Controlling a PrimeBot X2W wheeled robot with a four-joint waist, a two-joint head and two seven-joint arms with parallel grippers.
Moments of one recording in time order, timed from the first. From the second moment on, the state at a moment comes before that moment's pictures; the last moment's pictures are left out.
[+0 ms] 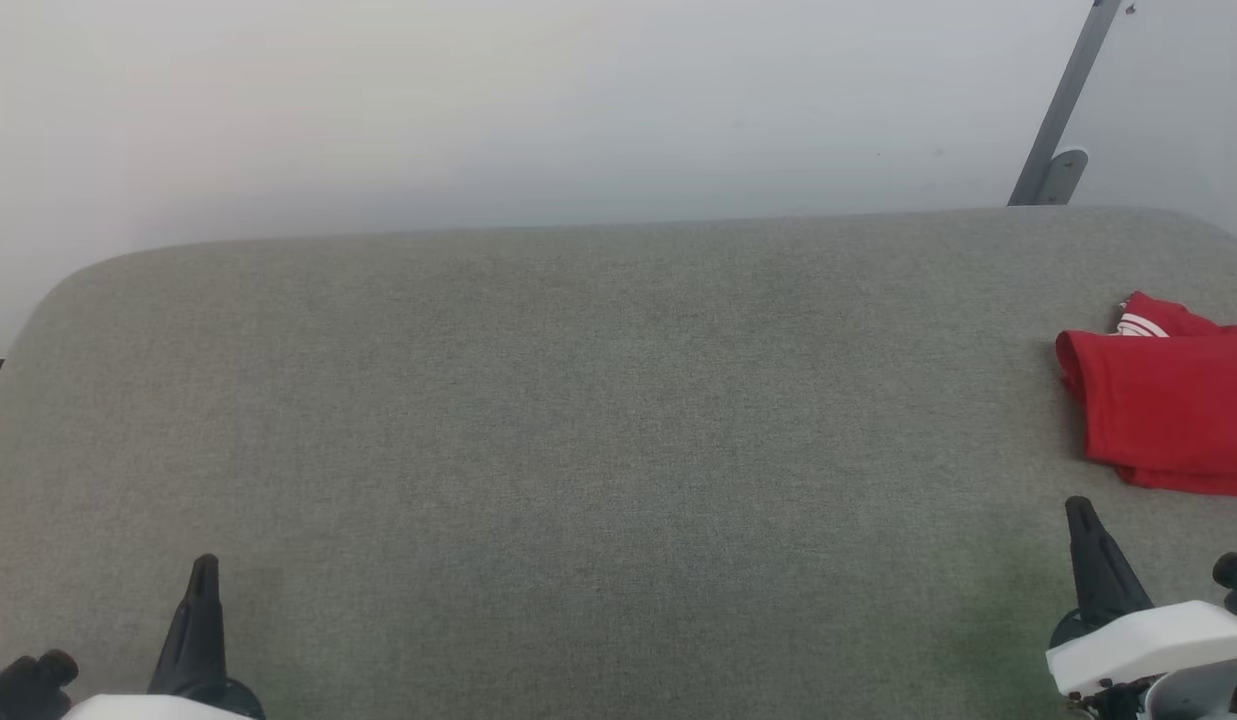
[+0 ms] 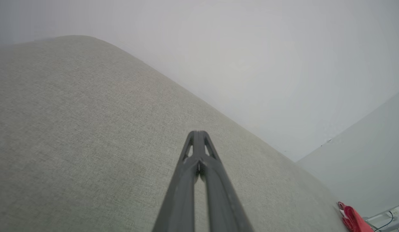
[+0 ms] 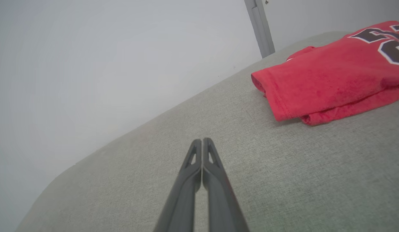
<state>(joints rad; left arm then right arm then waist) 0.10 0.19 0.15 0.16 -0.81 -0.13 -0.15 -0.03 -0.19 -0.06 0.30 0.70 0.13 -0.14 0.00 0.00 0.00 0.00</state>
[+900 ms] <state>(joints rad) 0.03 0.14 0.14 0.19 -1.09 -0.13 -0.05 -0.06 -0.14 -0.08 0.29 1.03 0.13 -0.05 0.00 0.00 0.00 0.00</state>
